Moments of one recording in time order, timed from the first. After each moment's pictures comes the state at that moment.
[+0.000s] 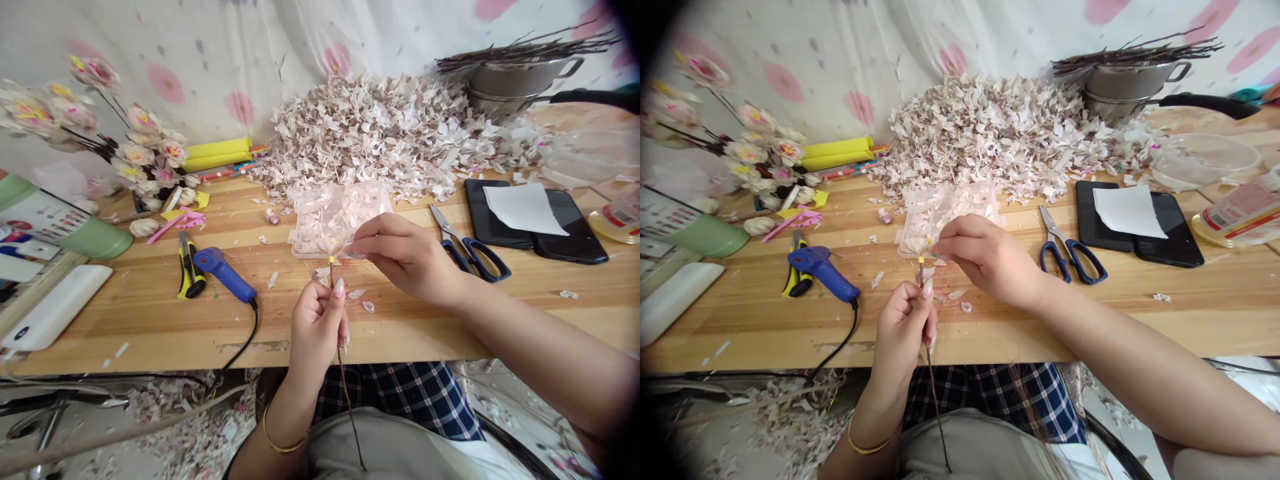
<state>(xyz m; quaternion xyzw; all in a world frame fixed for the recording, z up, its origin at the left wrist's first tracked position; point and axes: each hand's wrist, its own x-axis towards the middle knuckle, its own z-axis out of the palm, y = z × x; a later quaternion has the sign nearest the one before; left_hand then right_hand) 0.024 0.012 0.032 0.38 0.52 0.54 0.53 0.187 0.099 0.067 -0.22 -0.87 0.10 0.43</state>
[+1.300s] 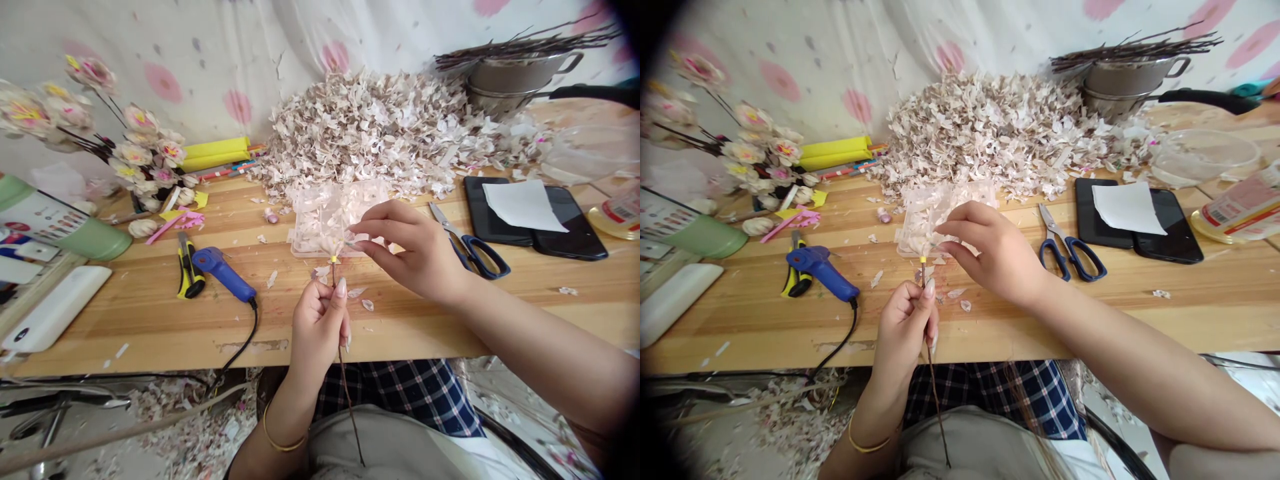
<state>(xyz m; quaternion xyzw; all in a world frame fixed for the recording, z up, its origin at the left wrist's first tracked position) 0.024 0.011 0.031 0.40 0.52 0.53 0.54 0.184 0.097 0.068 -0.28 -0.83 0.06 0.47</state>
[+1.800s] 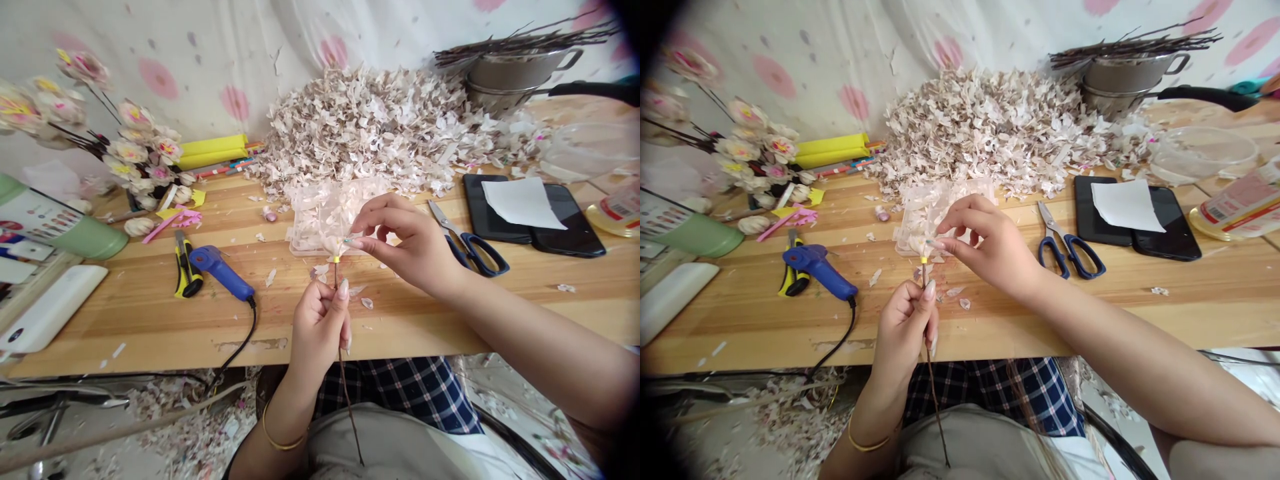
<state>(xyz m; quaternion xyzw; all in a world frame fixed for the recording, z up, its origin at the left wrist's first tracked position) 0.024 0.008 0.031 0.40 0.50 0.52 0.56 0.180 0.103 0.063 -0.31 -0.78 0.22 0.50</state>
